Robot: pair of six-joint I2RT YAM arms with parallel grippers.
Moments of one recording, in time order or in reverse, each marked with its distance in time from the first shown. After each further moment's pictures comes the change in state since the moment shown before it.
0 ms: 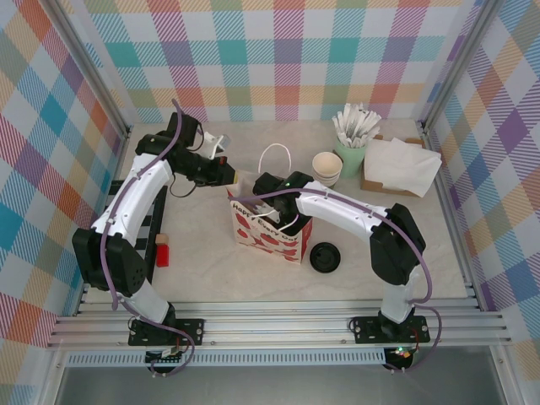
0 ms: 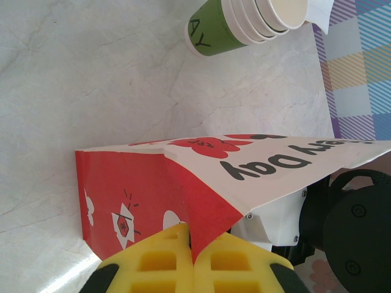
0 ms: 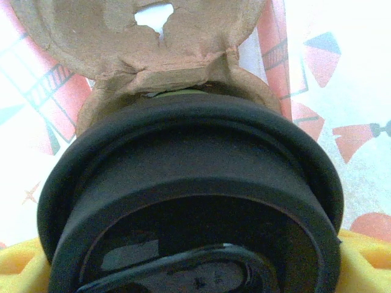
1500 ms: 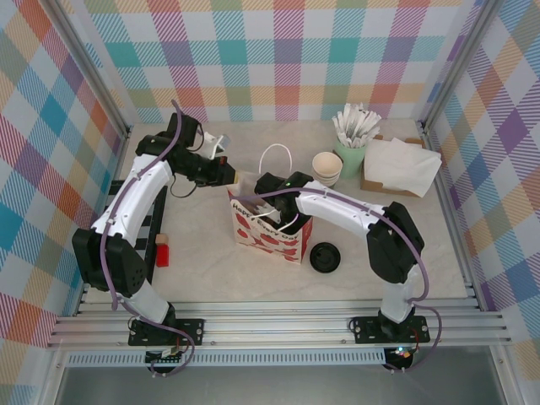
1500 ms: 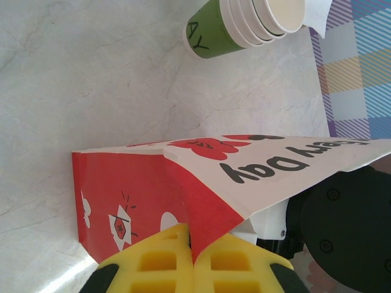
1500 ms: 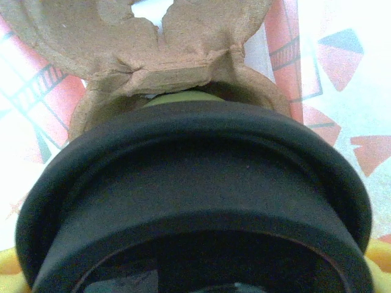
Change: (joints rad) left arm 0.000 -0.004 -0.013 0.021 0.010 -0.018; right arm -0.019 0.038 -0.032 0.024 -0.029 -0.007
